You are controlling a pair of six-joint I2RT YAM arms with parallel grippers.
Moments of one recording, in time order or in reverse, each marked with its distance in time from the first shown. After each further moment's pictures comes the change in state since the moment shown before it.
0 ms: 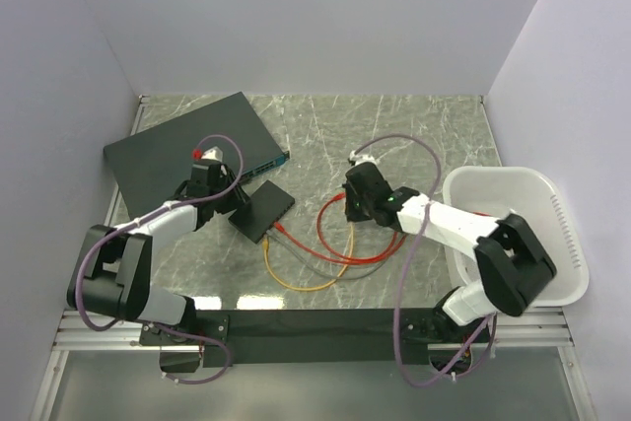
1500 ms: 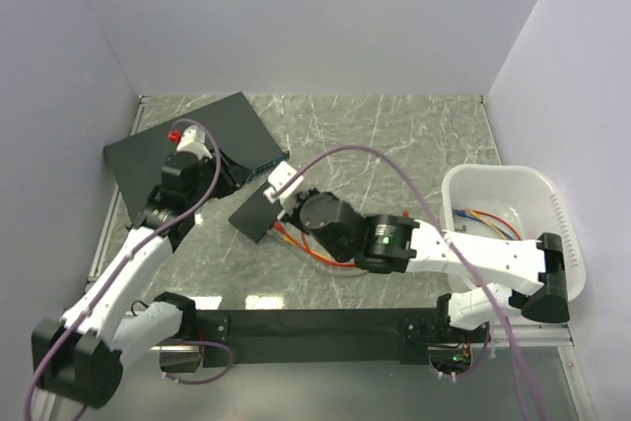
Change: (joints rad) left arm -0.065 -0.440 0.107 -0.181 0.040 -0.097; right arm 0.637 -0.155 0.448 -0.090 0.520 -0.616
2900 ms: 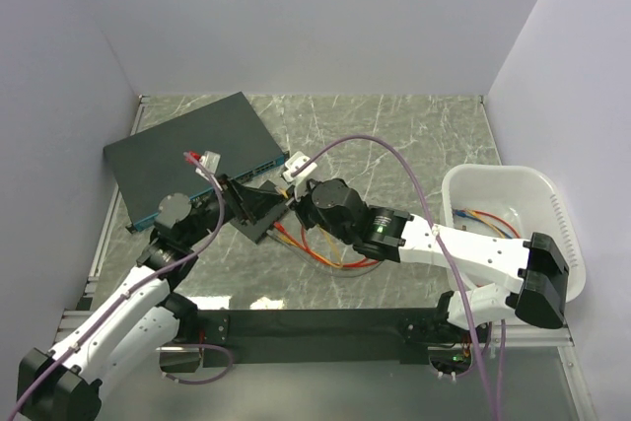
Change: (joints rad) left arm -0.165 -0.274 -0.299 0.503 0.339 -0.143; right arm -0.181 0.005 -0.233 0.250 -0.327 0.185
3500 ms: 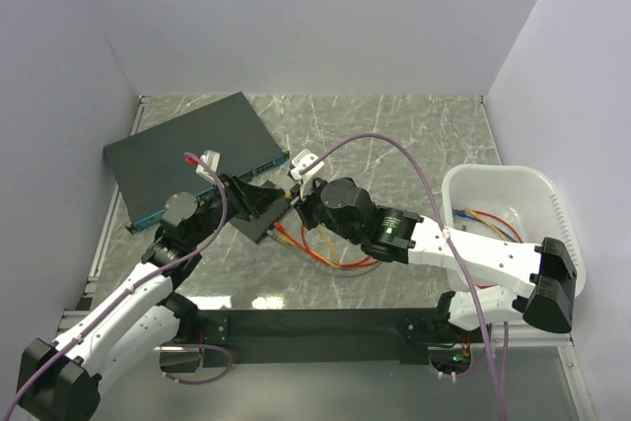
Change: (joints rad) left arm -0.020 0.049 -0.008 0.014 -0.117 -0.013; right arm 0.000 -0.050 -0.006 0.004 -0.042 0.034
